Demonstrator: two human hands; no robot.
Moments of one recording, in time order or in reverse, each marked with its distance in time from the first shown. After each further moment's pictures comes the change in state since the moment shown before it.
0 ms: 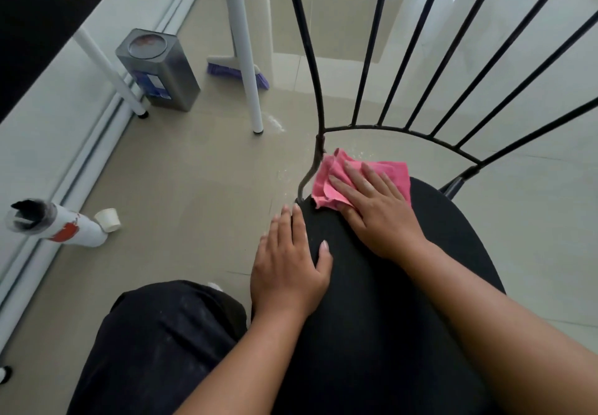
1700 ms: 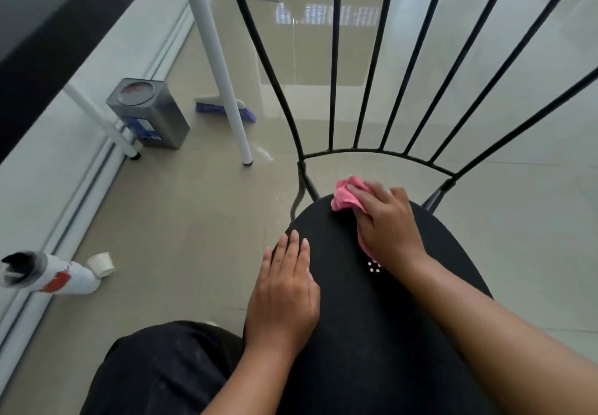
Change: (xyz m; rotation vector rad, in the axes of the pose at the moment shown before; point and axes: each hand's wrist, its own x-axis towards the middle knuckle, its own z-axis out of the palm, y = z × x) left_hand 0.007 0.002 -0.001 0.040 0.044 0.258; right_hand 0.001 0.022 -0.008 0.212 0.607 0.008
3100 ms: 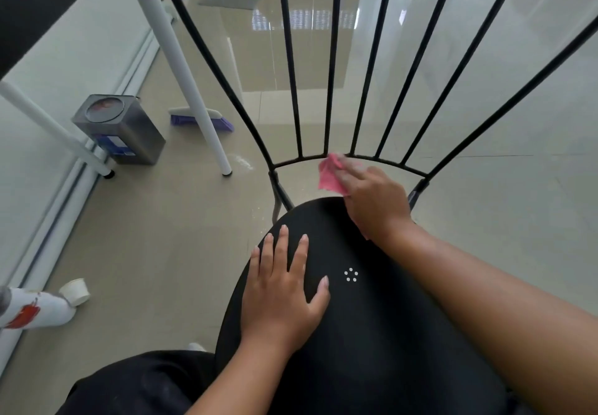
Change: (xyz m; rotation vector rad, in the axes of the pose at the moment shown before) left_hand 0.028 0.025 0.005 0.099 -0.081 0.009; right_hand 0.043 0.038 -0.011 -0.254 -0.107 -0.028
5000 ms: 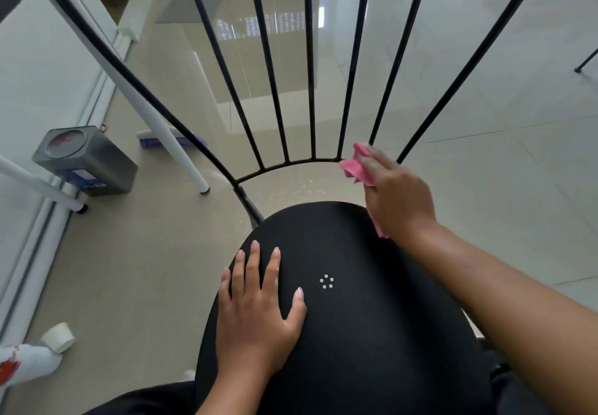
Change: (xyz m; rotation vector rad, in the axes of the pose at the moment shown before) left_hand -0.001 -0.002 0.005 0.052 0.025 0.010; right_hand -0.031 0.048 -0.035 0.084 0.070 0.293
